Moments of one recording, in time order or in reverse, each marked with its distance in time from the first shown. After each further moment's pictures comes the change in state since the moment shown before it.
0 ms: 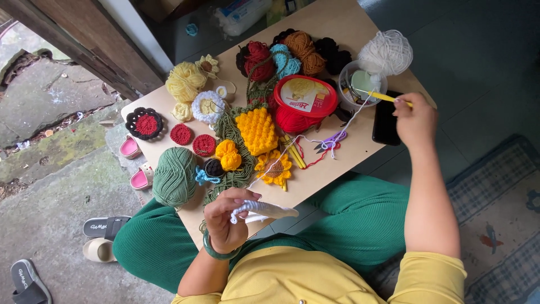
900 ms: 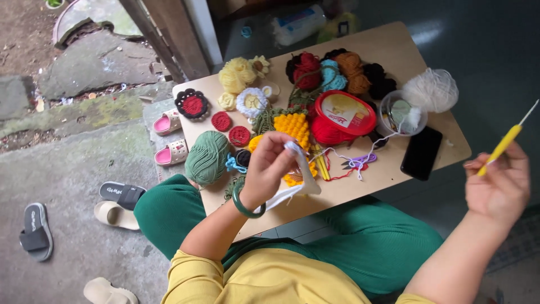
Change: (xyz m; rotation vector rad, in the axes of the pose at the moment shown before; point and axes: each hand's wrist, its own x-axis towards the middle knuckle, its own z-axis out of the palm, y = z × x) left_hand 0.068 -0.004 0.016 -0.268 0.071 -0.613; right_hand -0.043 -0.008 -0.080 1.290 0.034 0.178
